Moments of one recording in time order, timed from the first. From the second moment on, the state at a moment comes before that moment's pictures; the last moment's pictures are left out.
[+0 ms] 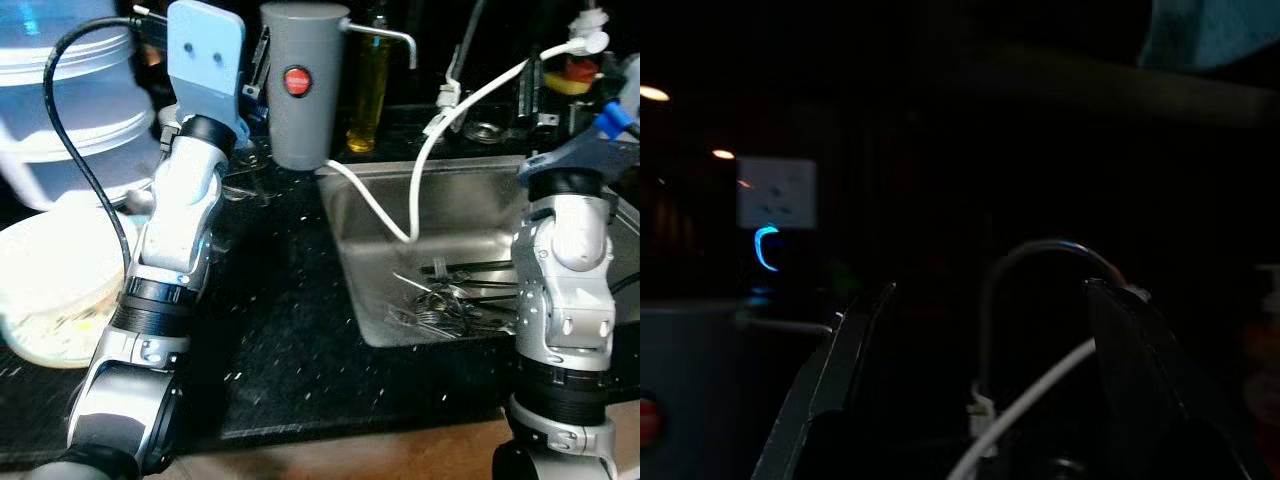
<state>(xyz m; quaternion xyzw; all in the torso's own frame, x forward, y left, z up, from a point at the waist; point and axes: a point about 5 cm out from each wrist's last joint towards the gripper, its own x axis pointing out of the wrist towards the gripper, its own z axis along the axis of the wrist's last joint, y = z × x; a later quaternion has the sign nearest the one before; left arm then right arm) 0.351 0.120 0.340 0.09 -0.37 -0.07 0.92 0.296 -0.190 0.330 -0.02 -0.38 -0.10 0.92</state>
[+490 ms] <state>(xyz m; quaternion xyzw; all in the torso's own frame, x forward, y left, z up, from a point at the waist) 0.369 0.116 0.324 0.11 -0.26 -0.07 0.96 0.295 -0.192 0.331 -0.02 -0.38 -0.10 0.92</state>
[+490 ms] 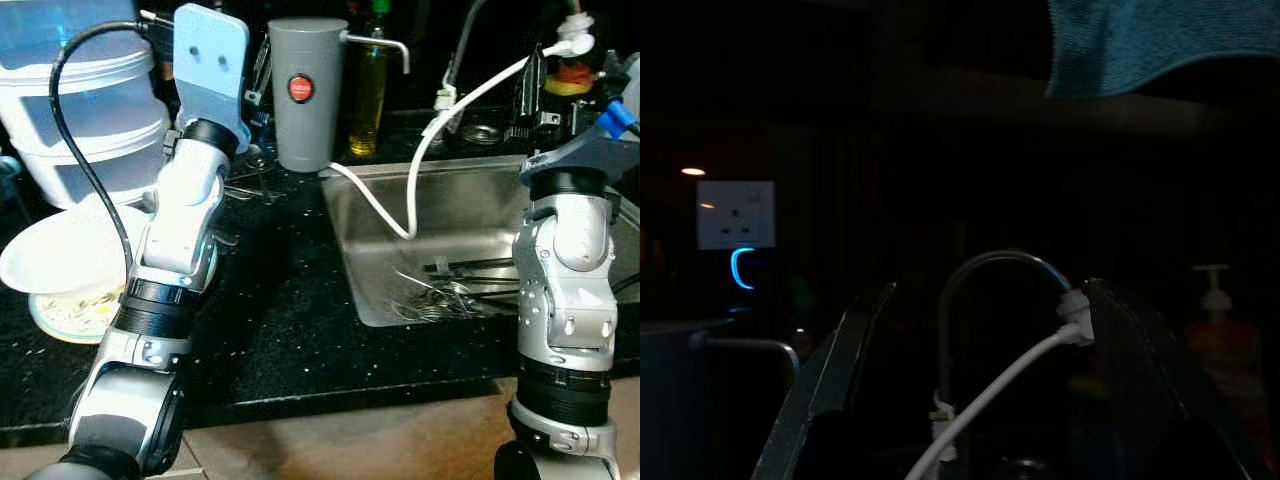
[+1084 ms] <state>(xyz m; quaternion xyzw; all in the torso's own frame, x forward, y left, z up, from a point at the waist) 0.425 0.110 0.295 0.05 0.00 -0.07 1.00 0.297 -0.184 0.334 -0.03 -0.38 -0.07 0.92</state>
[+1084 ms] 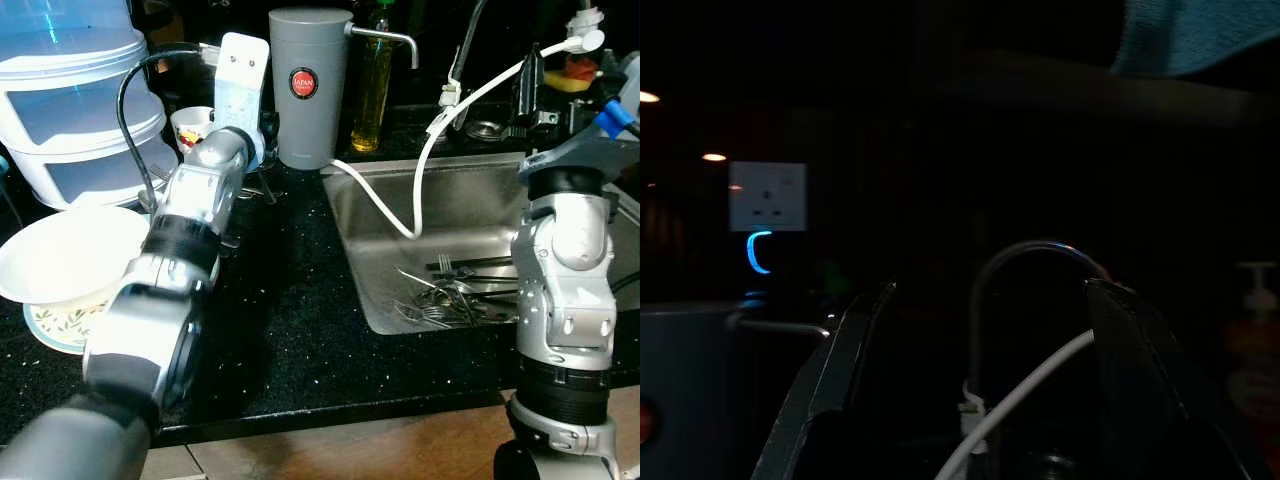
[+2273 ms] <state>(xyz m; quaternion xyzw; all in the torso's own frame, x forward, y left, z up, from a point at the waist) 0.430 0.114 0.278 0.02 0.05 -0.06 1.00 0.276 -0.136 0.332 0.01 -0.33 0.06 0.94</state>
